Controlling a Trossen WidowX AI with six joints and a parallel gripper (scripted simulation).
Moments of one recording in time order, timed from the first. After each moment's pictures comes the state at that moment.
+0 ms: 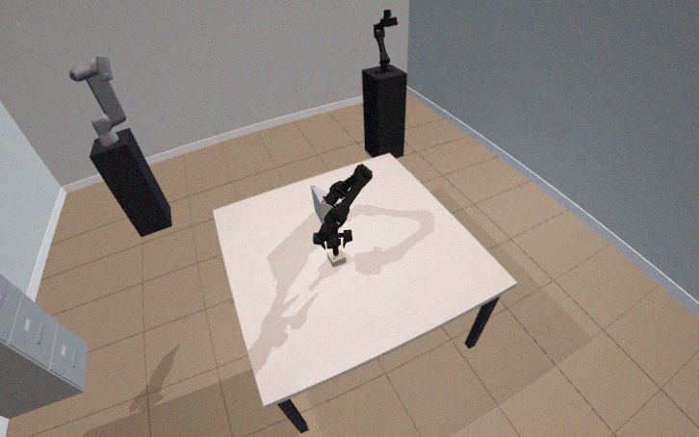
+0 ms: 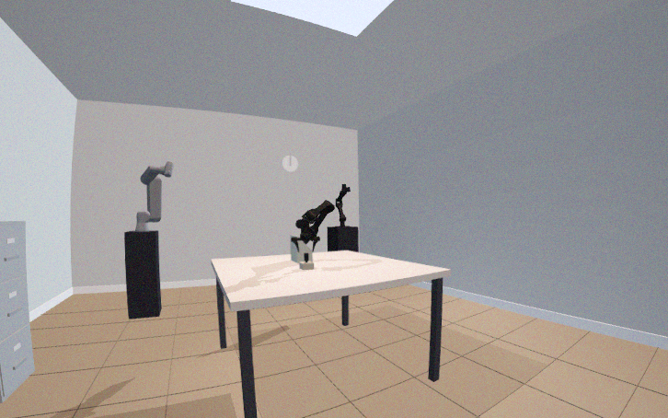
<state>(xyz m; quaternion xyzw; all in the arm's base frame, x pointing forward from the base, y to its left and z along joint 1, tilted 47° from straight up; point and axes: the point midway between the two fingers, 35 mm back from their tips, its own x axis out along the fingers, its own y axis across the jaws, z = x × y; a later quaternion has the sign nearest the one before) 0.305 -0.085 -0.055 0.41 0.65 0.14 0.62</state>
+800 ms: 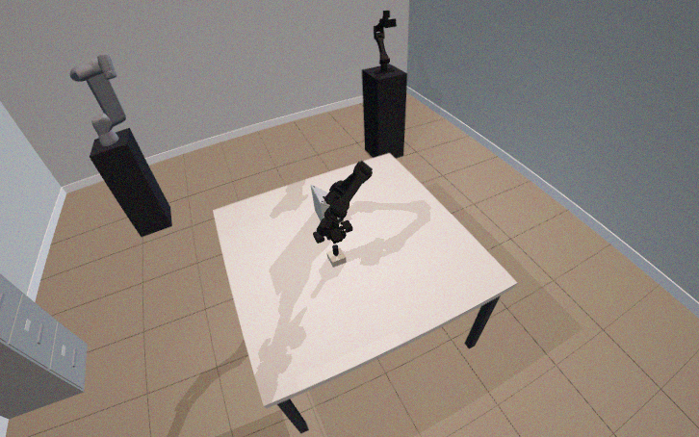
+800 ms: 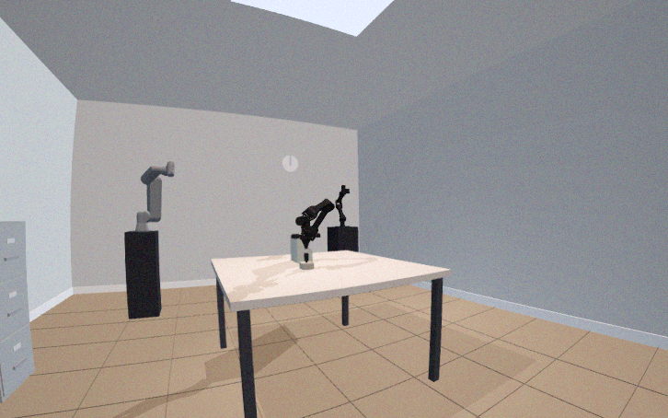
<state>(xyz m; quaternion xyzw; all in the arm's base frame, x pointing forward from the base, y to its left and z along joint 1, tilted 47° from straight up) 0.289 -0.093 -0.034 0.29 0.63 0.26 0.67</state>
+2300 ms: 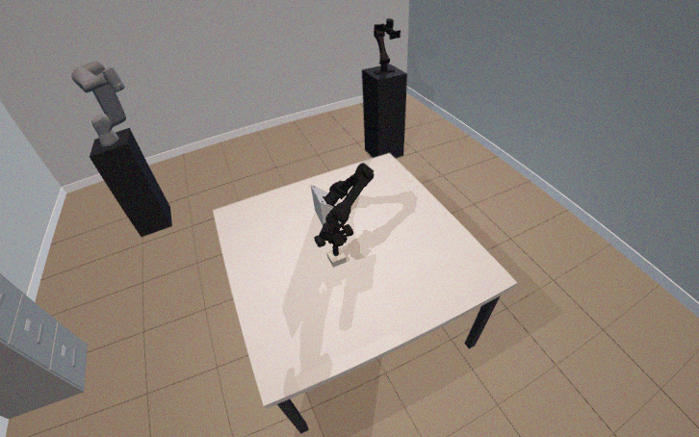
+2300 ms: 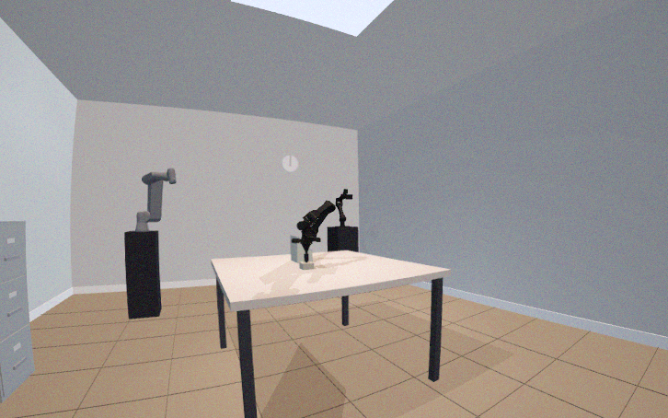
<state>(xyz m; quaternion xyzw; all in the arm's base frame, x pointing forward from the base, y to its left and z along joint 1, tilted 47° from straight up) 0.292 -0.071 -0.052 0.28 0.63 0.27 0.68</state>
